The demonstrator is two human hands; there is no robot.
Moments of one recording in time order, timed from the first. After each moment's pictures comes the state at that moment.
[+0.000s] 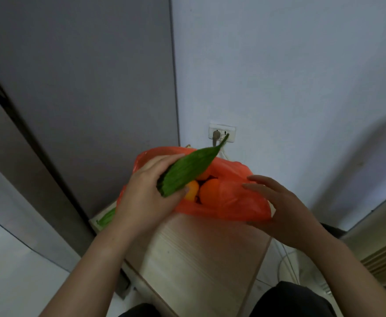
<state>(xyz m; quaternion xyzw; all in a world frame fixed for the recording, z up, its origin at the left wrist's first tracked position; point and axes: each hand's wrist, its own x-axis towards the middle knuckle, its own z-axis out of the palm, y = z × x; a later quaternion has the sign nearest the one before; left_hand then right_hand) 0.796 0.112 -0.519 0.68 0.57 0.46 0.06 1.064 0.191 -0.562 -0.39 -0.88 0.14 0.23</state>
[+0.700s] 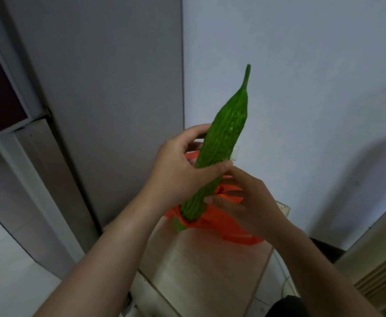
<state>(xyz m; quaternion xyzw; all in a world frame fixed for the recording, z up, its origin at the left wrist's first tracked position) 0.836 0.101 -0.437 0.63 0.49 0.57 0.20 0.986 0.151 -0.493 -0.29 -0.82 0.30 0.40</state>
